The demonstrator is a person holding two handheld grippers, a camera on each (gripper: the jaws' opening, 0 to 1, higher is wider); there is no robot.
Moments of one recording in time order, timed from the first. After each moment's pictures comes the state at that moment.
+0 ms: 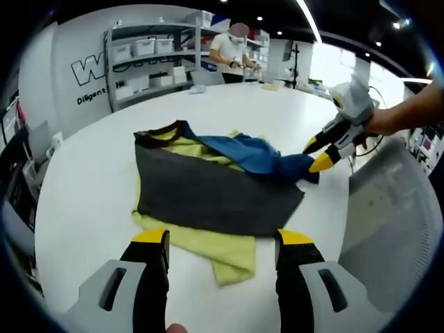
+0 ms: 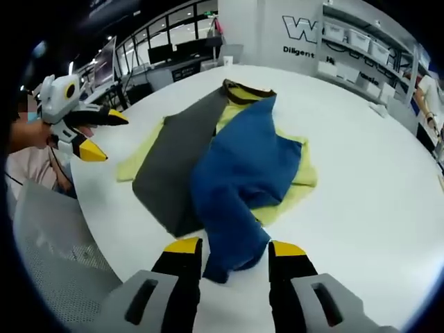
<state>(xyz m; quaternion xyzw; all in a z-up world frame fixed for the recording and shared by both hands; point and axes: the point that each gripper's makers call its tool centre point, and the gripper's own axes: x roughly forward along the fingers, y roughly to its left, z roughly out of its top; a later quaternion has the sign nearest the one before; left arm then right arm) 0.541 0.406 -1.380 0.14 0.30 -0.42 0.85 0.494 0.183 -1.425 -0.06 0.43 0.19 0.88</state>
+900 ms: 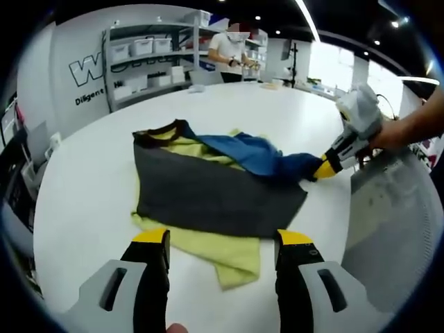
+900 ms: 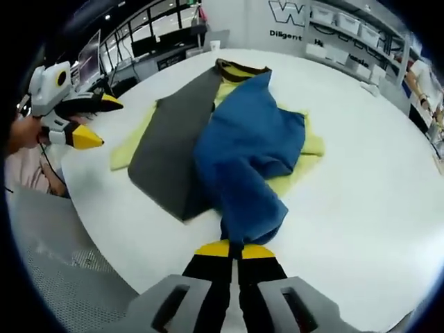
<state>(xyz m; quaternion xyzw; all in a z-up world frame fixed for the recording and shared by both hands) 0.550 0.404 -1.383 0.13 0.29 -0.42 0.85 0.484 0.187 -1.432 -0.06 0.44 0.16 0.88</state>
